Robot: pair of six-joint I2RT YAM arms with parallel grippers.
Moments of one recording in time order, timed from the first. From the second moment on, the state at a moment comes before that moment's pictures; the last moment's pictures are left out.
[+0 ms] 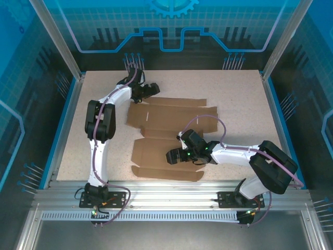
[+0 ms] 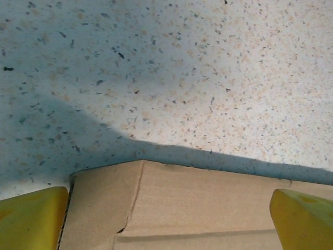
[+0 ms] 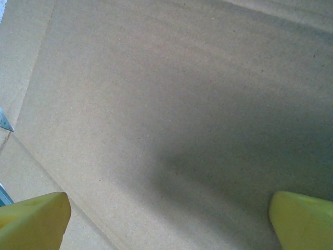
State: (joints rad) left arm -0.17 2.29 1.84 -0.48 0.26 -0.58; right arm 0.83 1.48 0.63 -0.10 -0.17 0.58
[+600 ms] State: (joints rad) left arm -0.21 2.29 1.85 -0.44 0.33 -0.58; right arm 0.83 1.54 0.67 -0.05 -0.17 0.58
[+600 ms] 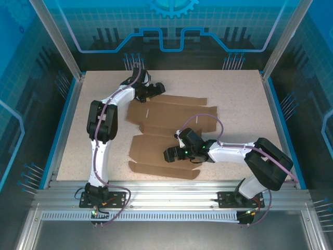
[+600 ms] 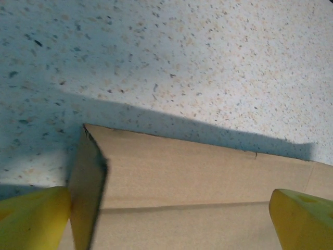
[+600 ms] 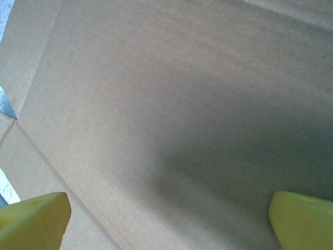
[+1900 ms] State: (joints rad) left arm -0.28 2.47 2.13 -0.65 0.30 -0.61; right arm 0.83 1.53 0.70 -0.14 -0.16 0.56
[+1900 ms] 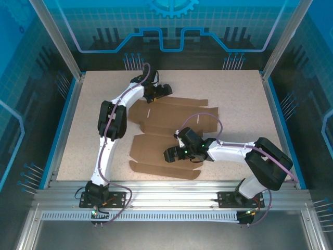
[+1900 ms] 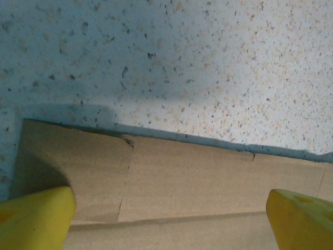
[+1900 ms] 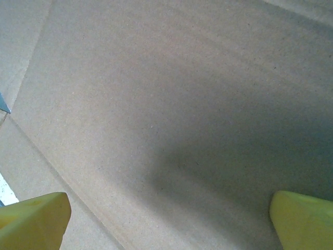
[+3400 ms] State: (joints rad) left arm -0.01 2.35 2.11 -1.02 0.44 -0.24; right arm 0.67 1.40 0.71 -0.29 -0.30 0.43
